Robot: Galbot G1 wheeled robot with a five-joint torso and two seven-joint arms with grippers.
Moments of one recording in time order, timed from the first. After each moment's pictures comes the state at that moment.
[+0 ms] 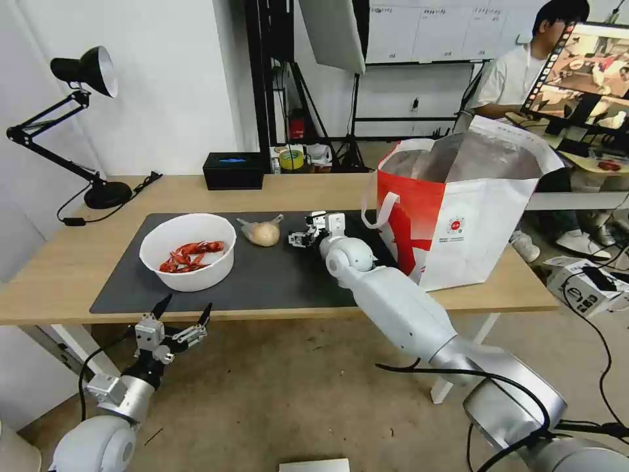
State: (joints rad) left arm 1.56 -1.08 -0.65 -1.89 -0.48 -0.20 0.19; right arm -0.30 1.42 -0.29 1.08 0.82 -0.43 0.28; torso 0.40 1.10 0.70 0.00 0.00
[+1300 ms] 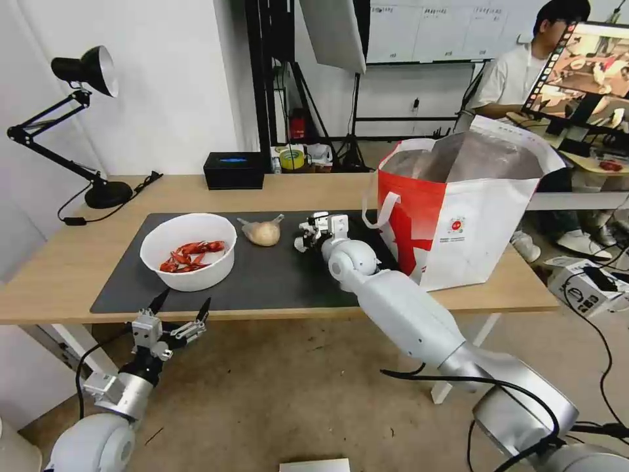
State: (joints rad) left arm 1.56 -1.07 -0.65 -1.93 -0.47 -0.21 0.16; right arm -0.36 1.30 -0.29 1.34 0.86 -0.39 0.31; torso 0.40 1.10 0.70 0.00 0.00
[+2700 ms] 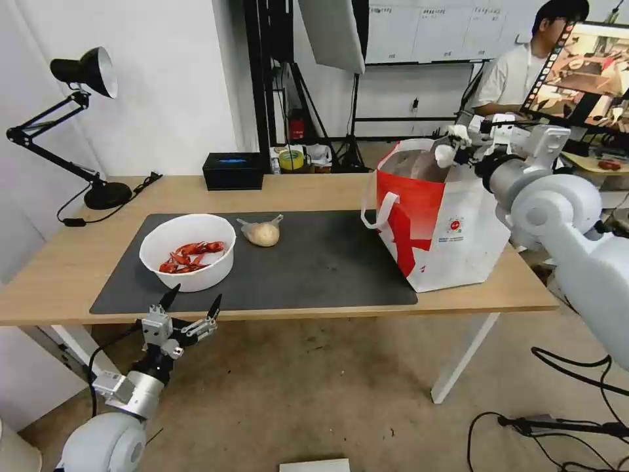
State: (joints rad) left arm 1.58 -1.07 -0.62 -1.99 -0.47 -0.21 0.14; right arm -0.36 0.71 0.10 1.81 1.33 -0.61 0.57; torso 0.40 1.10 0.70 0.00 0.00
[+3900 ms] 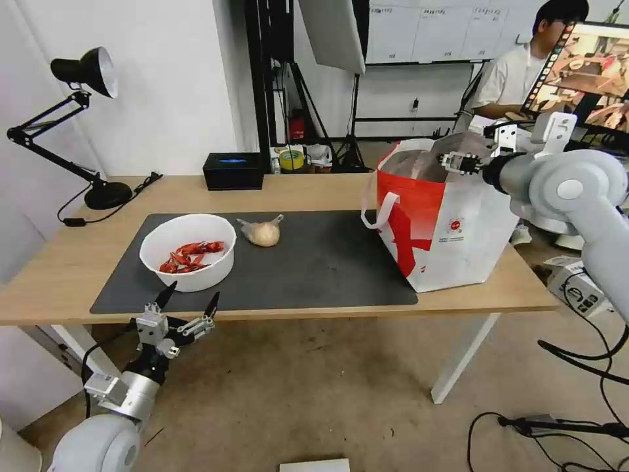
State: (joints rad) left arm 1.59 -1.07 -0.64 -2.02 -0.48 -0.20 0.14; right arm -0.32 0.68 0.09 1.82 1.50 -0.68 0.66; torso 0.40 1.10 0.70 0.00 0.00
